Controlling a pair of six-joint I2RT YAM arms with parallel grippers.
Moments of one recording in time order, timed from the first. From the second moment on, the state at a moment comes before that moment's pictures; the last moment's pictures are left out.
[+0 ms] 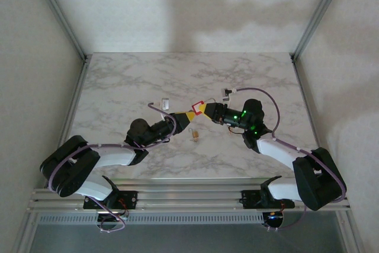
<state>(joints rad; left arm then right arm) -0.69 1.44 0.42 1.21 0.39 -1.06 0.48 1.29 0.54 0.75 -0.79 1.14</state>
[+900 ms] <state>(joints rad) -0.68 1.46 0.41 1.24 0.39 -1.08 0.48 1.29 0.54 0.79 -0.81 1.15</state>
